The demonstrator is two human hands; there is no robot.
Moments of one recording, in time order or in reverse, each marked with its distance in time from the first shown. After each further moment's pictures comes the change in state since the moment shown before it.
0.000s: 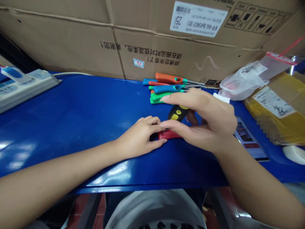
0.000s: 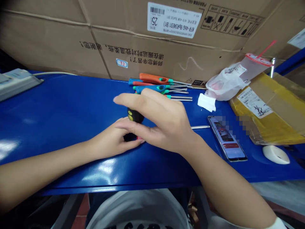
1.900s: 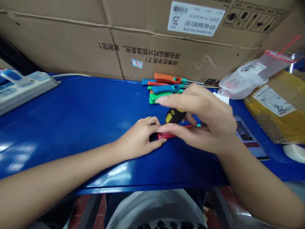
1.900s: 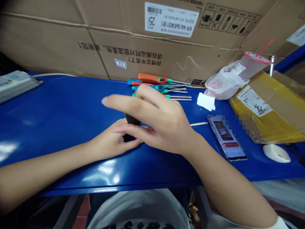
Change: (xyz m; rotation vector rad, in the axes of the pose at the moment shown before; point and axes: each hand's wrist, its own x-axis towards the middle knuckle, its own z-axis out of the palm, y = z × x) left_hand 0.001 0.003 0.003 -0.096 0.027 -0.039; right_hand -0.002 0.002 -0.005 0.056 -0.052 -0.003
